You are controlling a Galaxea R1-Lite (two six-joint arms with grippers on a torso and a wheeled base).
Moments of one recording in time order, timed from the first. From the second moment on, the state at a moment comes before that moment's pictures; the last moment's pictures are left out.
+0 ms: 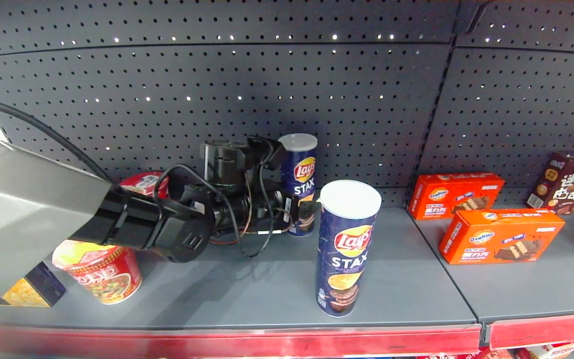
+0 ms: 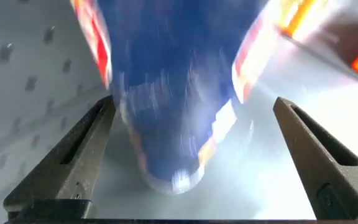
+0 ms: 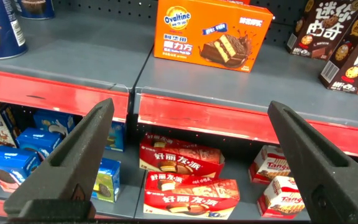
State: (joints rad) left arm -0.49 2.08 -1.22 -0.58 -0.23 -0.02; right arm 0.00 0.00 0.00 -0.06 0.10 -0.14
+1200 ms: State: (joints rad) left arm -0.30 1.00 -0.45 -0.42 -0.04 -0.03; right arm 0.00 0.00 0.00 -0.06 0.10 -0.14
